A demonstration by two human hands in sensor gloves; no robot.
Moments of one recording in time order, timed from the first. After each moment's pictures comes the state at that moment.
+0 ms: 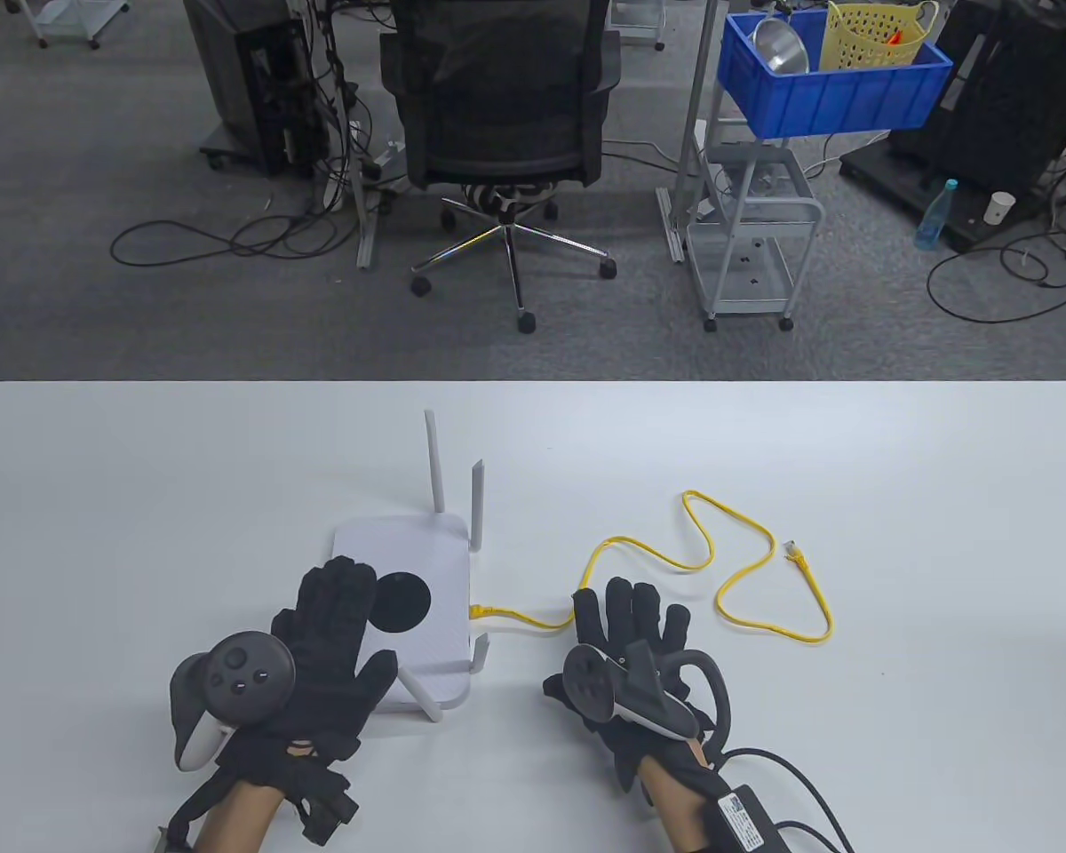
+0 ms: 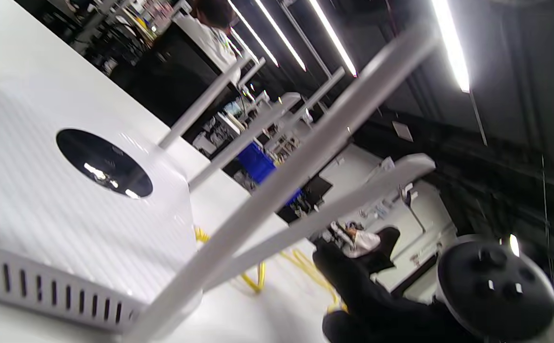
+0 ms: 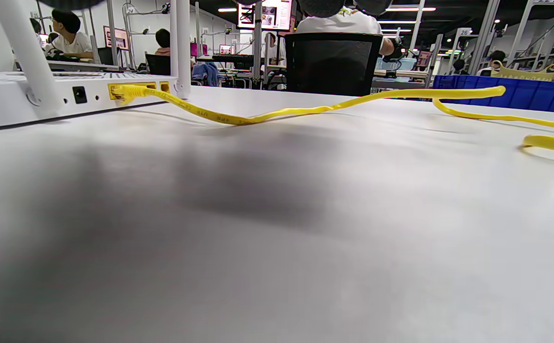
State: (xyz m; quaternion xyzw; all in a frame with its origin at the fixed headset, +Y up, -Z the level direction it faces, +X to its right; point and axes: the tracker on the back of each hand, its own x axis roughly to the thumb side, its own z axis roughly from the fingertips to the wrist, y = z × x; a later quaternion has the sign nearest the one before) left_hand -0.244 -0.685 -0.277 -0.03 -0.17 0.35 0.92; right_hand 0.062 -0.745 -0.311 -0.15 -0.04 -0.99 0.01
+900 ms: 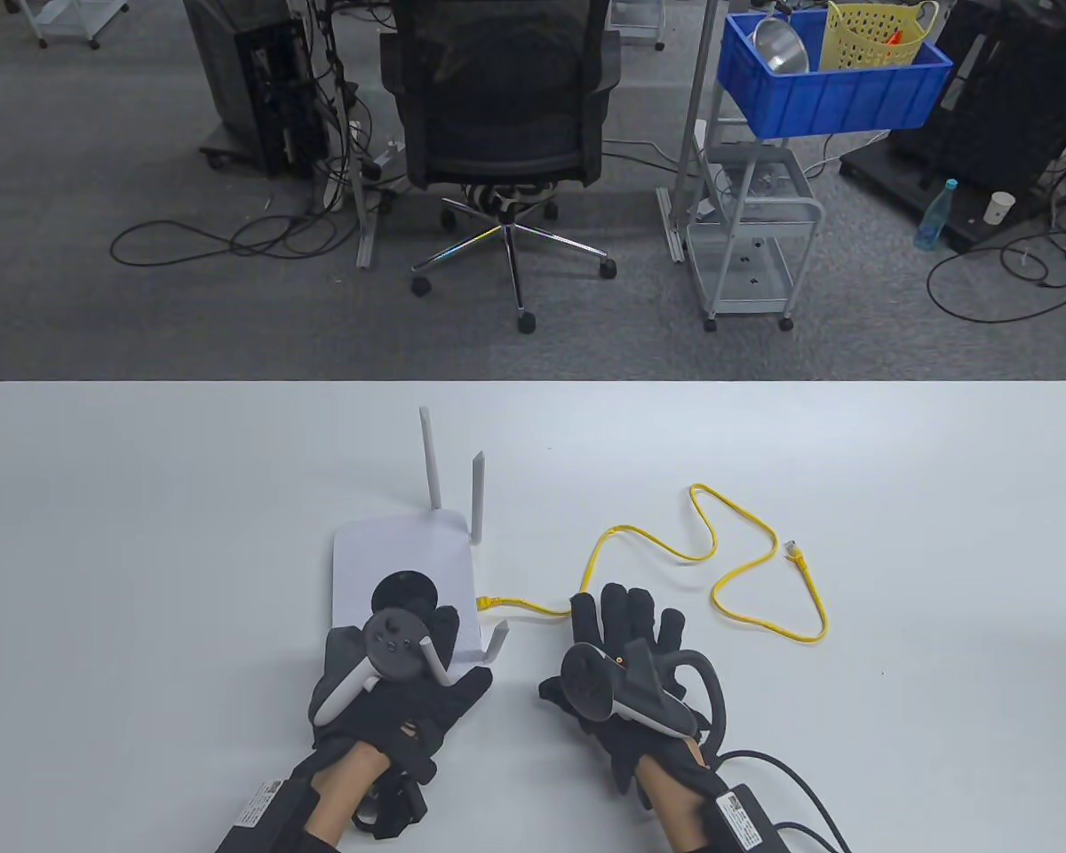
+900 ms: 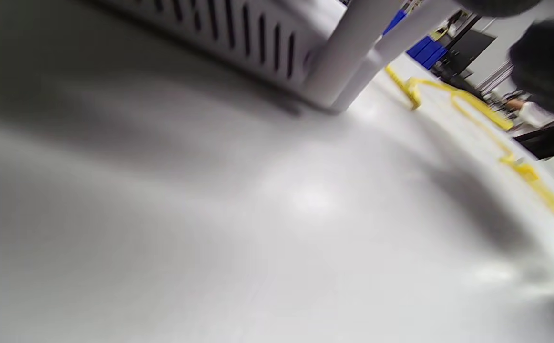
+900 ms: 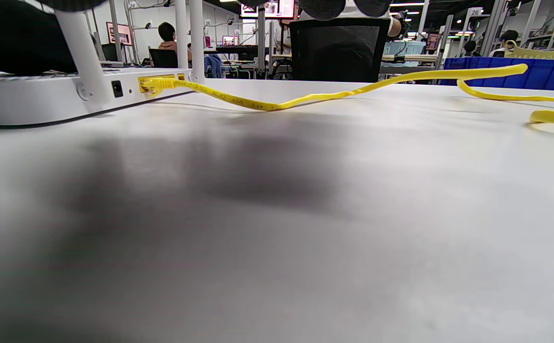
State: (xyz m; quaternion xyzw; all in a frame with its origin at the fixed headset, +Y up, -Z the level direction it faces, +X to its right) left_hand -0.177 -0.784 -0.323 -0.24 -0.04 0.22 0.94; right_hand 0.060 -0.749 -0.312 -0.15 -0.06 -0.99 -0.01
